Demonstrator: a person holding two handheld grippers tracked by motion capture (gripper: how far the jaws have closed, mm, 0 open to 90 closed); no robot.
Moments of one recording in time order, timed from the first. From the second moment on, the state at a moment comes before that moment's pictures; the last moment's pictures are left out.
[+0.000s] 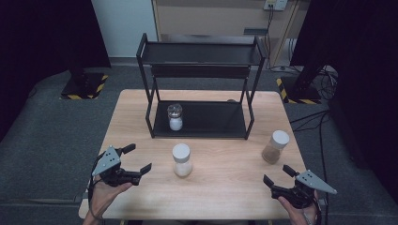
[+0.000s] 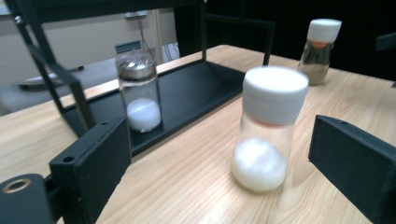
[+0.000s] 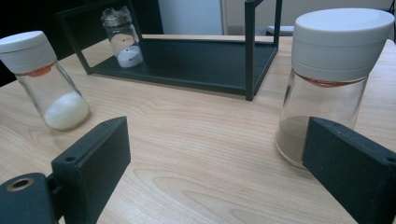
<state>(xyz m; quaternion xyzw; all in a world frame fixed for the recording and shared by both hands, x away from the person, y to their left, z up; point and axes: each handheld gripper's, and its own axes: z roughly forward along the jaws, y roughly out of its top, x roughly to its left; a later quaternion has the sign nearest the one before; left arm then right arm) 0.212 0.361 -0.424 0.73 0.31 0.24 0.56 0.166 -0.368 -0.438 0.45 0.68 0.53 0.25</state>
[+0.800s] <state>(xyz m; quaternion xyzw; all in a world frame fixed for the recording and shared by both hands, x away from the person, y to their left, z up) 0.189 0.393 -0.460 0.70 0.38 0.24 0.55 0.167 -0.367 -0.437 0.45 0.68 0.53 0.25</state>
